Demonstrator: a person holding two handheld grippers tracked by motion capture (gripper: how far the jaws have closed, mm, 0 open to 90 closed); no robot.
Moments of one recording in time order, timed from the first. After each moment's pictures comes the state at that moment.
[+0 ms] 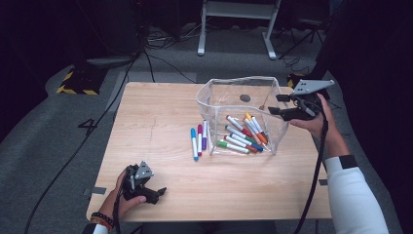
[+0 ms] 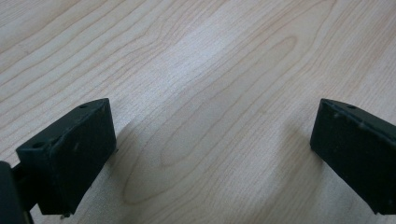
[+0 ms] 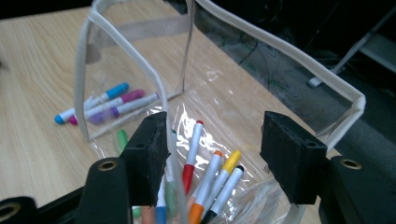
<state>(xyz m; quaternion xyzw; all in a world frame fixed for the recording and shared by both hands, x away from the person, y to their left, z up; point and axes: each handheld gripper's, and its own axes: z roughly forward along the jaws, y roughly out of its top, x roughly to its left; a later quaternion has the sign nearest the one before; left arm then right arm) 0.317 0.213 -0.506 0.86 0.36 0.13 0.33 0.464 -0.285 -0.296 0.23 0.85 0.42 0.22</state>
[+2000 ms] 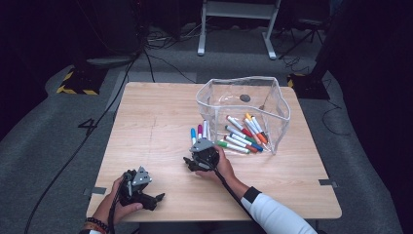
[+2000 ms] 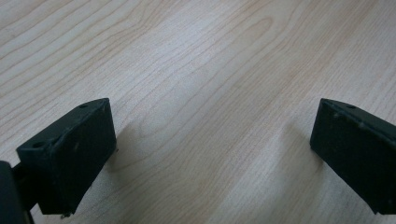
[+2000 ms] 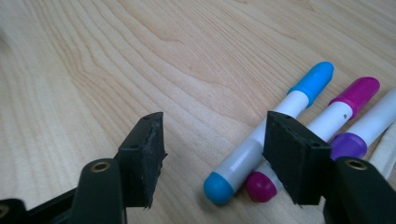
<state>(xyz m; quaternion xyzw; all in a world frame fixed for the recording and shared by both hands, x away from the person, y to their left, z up) 0.300 0.216 -0.506 0.87 0.35 0.12 0.33 0.410 -0.032 -0.496 0.25 0.87 0.38 0.19</state>
